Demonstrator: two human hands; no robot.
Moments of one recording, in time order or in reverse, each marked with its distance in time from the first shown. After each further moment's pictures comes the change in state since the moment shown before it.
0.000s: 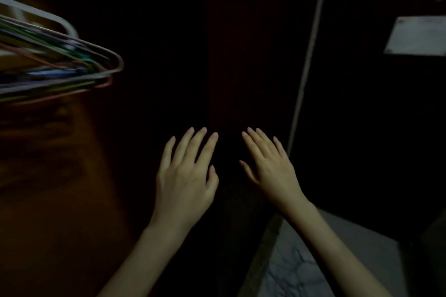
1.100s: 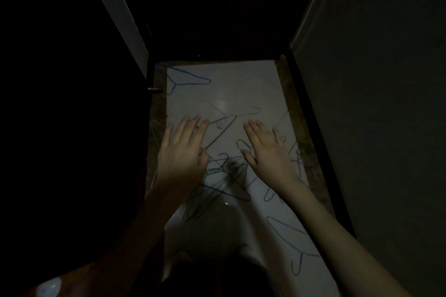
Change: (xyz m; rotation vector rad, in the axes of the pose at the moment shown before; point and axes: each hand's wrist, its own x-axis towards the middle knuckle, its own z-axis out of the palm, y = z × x) left_hand -0.132 0.322 0.549 -0.356 -0.494 0.535; right_hand -0.441 0.344 0.291 -0.106 -0.521 0.733
